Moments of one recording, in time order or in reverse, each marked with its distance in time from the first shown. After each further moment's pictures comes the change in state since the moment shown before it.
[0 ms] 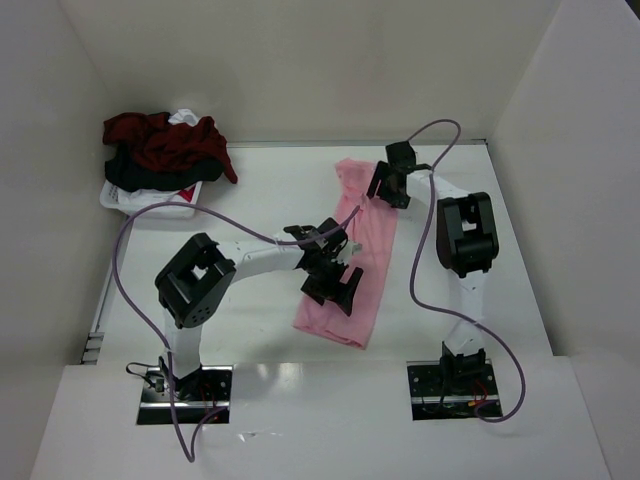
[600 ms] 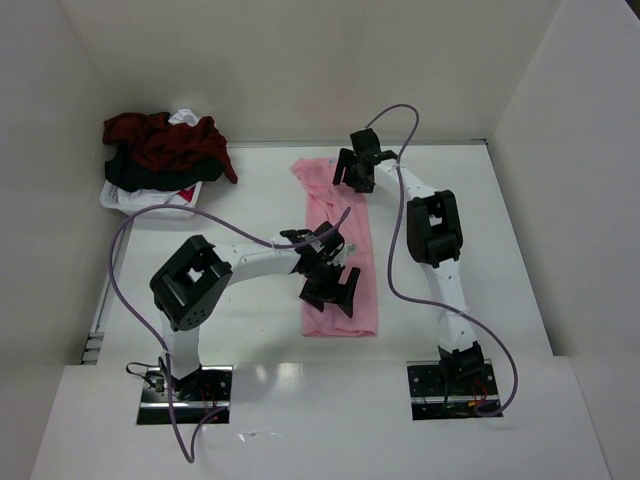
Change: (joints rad) left arm -0.003 -0.032 -0.066 0.051 0.019 -0.147; right arm 0.135 0.282 0.458 -0.104 -0.072 -0.010
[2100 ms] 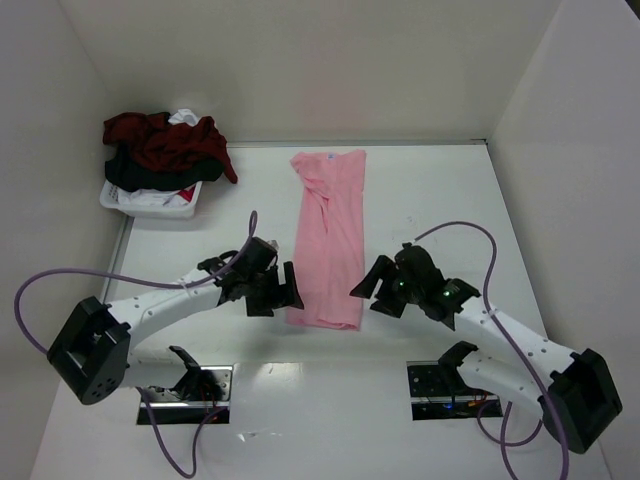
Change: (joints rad) left arm 0.154 -0.612 -0.509 0.042 -0.249 -0.349; right arm 0.271 -1.487 -1.538 0.100 -0.163 0.563
